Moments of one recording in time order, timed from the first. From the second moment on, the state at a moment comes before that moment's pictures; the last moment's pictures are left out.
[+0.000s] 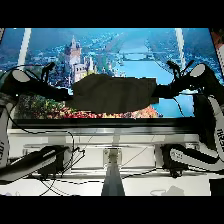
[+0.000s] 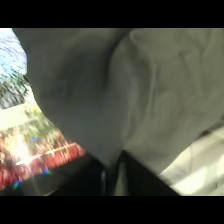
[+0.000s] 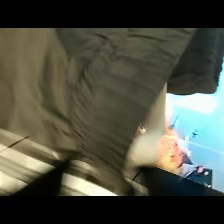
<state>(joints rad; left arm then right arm) 0.09 -1.21 0.88 0.99 -1.25 -1.16 -0.09 -1.30 0.97 -1.12 1.28 1.27</state>
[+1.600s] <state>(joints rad) 0.10 -1.21 1.03 0.89 -0.99 -0.97 -0.14 -1.66 1.58 -1.00 1.35 1.19</state>
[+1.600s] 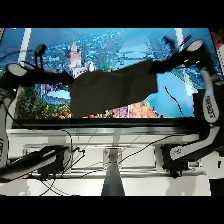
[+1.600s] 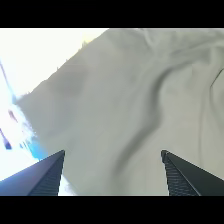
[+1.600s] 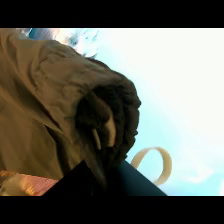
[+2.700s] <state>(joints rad) 0.10 -1.03 1.14 0.81 -0.96 -0.91 -1.17 -1.01 2.03 -1.74 1.66 1.86</state>
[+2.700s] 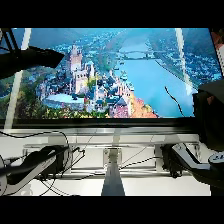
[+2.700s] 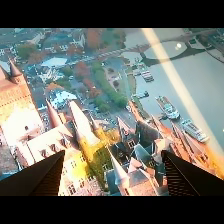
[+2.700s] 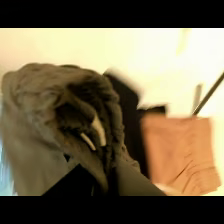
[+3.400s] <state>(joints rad) 0.10 -1.03 1.14 0.81 -0.96 -0.91 -1.33 -1.00 2.01 -1.62 1.60 2.02</state>
